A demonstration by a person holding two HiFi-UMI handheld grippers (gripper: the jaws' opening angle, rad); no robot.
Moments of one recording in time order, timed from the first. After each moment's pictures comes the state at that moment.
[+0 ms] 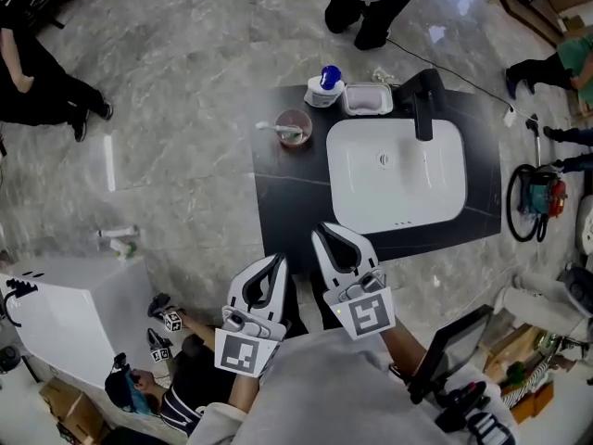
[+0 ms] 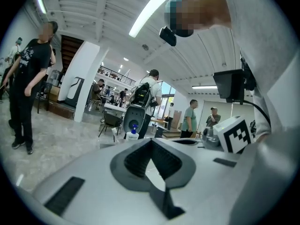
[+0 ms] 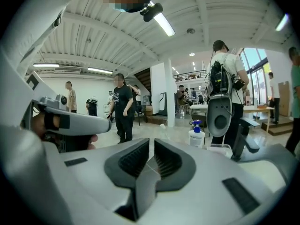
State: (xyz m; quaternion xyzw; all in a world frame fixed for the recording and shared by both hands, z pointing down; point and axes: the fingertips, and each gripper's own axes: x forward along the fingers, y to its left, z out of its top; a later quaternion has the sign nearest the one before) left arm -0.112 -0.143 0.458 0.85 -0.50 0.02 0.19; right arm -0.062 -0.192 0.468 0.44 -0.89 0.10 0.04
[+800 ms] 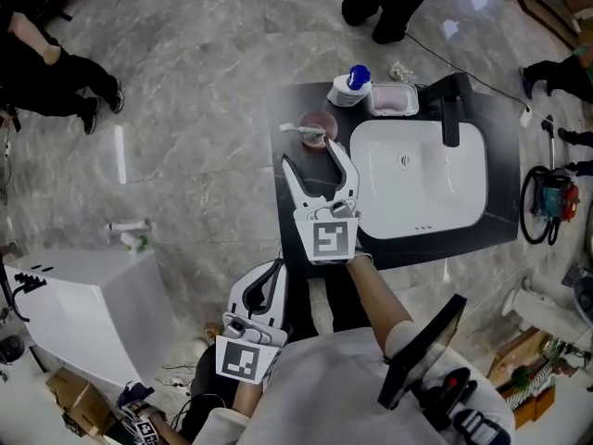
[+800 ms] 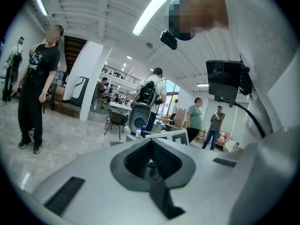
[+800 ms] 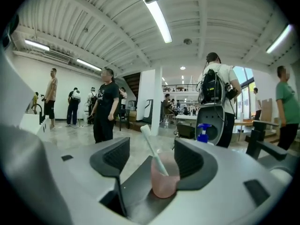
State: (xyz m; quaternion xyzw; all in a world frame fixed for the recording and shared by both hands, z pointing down) left arm -0.150 -0.148 0.463 0.83 -0.52 0.03 0.20; right arm -0.118 -0.325 0.531 0.50 -0.86 -0.01 0.10
